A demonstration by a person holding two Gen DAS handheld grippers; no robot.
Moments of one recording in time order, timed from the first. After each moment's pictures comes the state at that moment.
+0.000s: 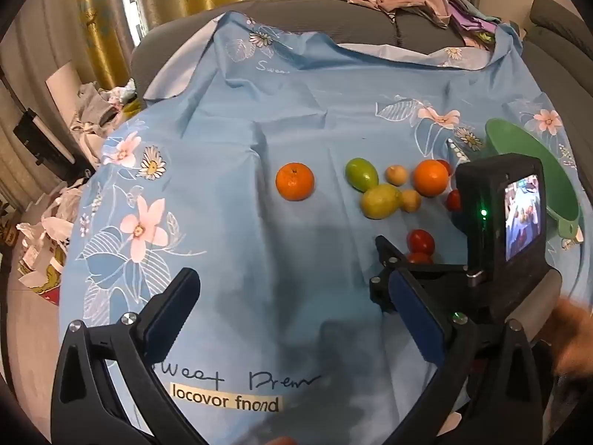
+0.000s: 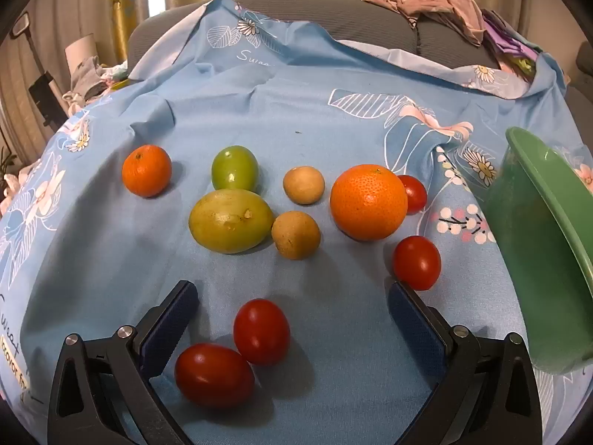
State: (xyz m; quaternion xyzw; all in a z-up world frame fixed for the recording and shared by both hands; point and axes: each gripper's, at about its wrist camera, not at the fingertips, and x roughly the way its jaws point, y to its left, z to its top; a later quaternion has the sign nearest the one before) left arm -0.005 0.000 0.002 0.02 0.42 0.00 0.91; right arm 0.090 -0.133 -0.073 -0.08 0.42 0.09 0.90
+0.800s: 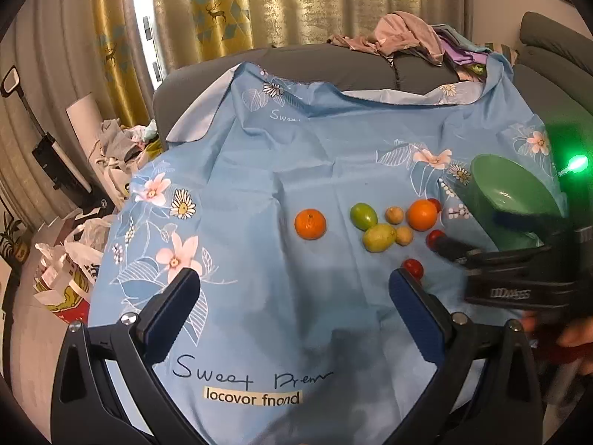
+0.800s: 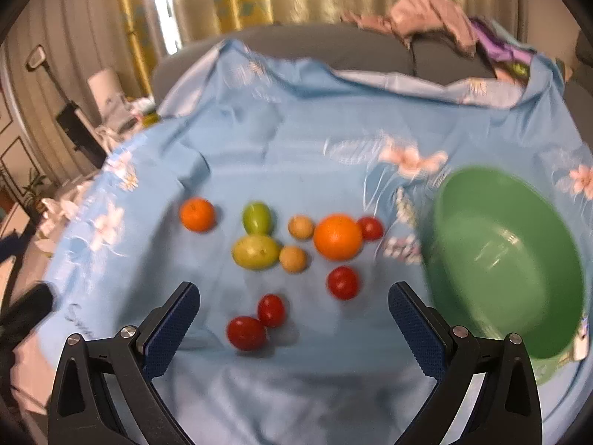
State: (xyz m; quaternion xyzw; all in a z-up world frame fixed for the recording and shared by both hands) left arm -0.029 0.005 0.045 0.04 0.36 0.01 0.93; right arm 0.055 -0.173 0.023 -0.03 0.41 0.14 0.90
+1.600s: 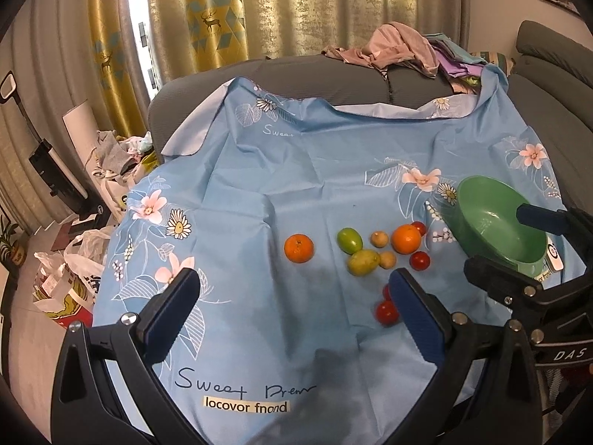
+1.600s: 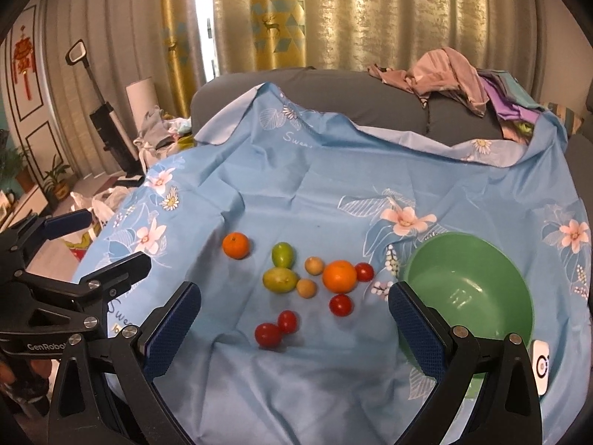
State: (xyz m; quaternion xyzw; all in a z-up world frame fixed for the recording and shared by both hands) left arm -0.022 -0.007 0.078 0.03 0.36 0.01 0.93; right arm 0.021 -0.175 0.085 -0.06 0.35 0.19 0.92
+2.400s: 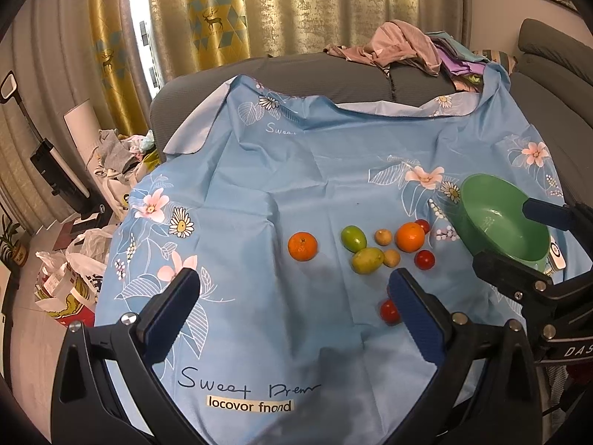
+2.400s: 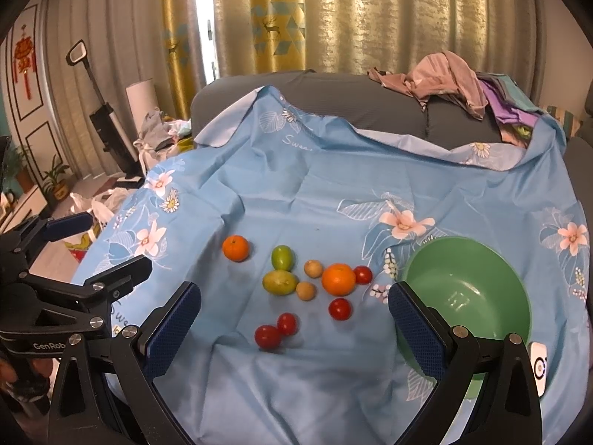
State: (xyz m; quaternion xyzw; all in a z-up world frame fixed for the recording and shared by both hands) left arm -0.024 -0.003 0.078 0.03 0.36 0.01 0.93; right arm 0.019 -0.176 0.090 -0.06 0.35 0.19 0.92
